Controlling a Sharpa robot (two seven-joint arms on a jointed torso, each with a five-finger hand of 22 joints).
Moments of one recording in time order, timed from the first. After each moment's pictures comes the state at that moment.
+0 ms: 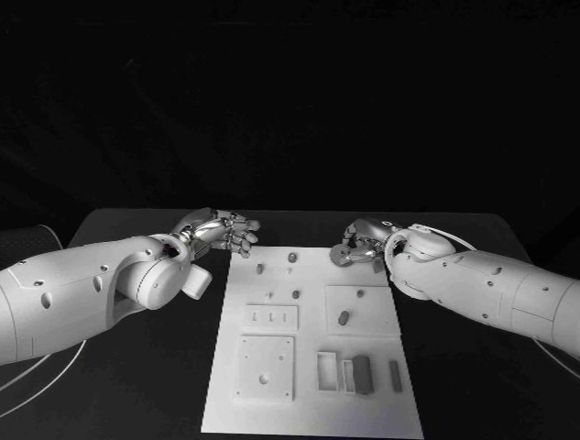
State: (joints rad) left arm 1.34 -0.78 -0.17 1.35 -0.21 -0.22 0.19; left_hand 0.98 -0.02 0.40 -0.28 0.08 0.80 0.18 0.40 0.42 1.18 0.08 0.22 0.37 1.11 0.04 0.32 0.95 0.08 1.11 -0.05 0.28 0.94; right arm 1.24 -0.51 -0.12 0.97 -1.41 -0.27 -0.13; right_hand 0.98 -0.04 0.54 -0.28 0.14 0.80 0.15 0.29 0.44 1.24 0.02 1.21 0.95 1.30 -0.08 1.48 1.07 0.14 1.20 -0.07 1.05 1.31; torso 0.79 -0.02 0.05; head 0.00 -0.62
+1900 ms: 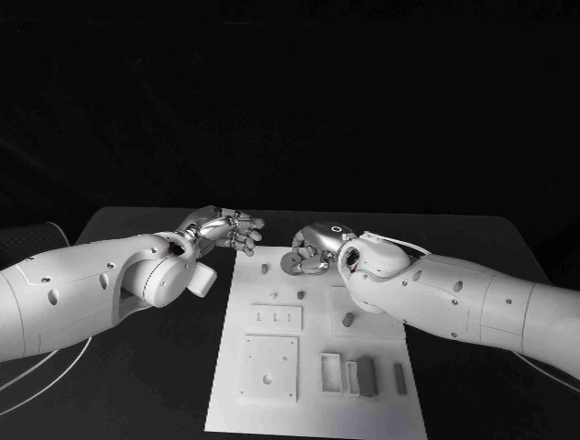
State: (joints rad) left arm 1.35 -0.78 -0.17 1.36 -0.21 -0.24 0.19; left_hand 0.99 -0.02 0.41 -0.28 0.08 0.80 0.18 0.40 0.42 1.18 0.08 0.22 0.37 1.11 0.04 0.32 0.95 0.08 1.11 -0.05 0.28 0.94; right arm 1.26 -0.40 -0.15 1.13 -1.55 -0.34 -0.17; right_hand 1.00 -0.04 0.54 -0.28 0.14 0.87 0.12 0.33 0.47 1.25 0.01 1.20 0.94 1.31 -0.09 1.48 1.07 0.14 1.21 -0.07 1.05 1.31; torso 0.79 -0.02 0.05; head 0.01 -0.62
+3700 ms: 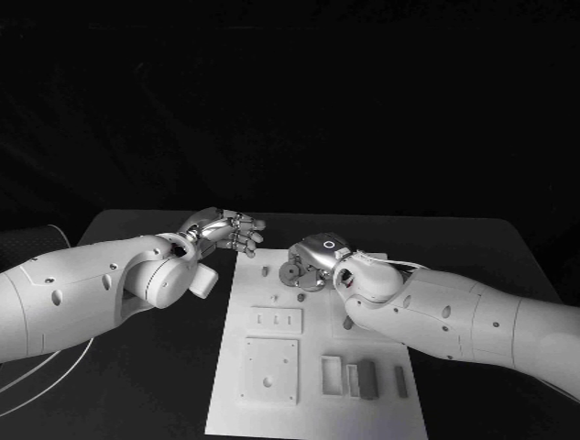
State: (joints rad) left arm 1.35 -0.78 -0.17 1.35 -0.21 -0.24 0.19; left_hand 0.99 -0.02 0.41 -0.28 0.08 0.80 0.18 0.40 0.42 1.18 0.08 0.21 0.37 1.11 0.04 0.31 0.96 0.08 1.11 -0.05 0.28 0.95; right arm 1.23 -0.37 -0.20 1.10 -1.73 -0.45 -0.19; right_hand 1.01 -0.07 0.55 -0.29 0.15 0.91 0.11 0.33 0.47 1.27 0.01 1.19 0.93 1.32 -0.10 1.48 1.07 0.15 1.22 -0.07 1.05 1.31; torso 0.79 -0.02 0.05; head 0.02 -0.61
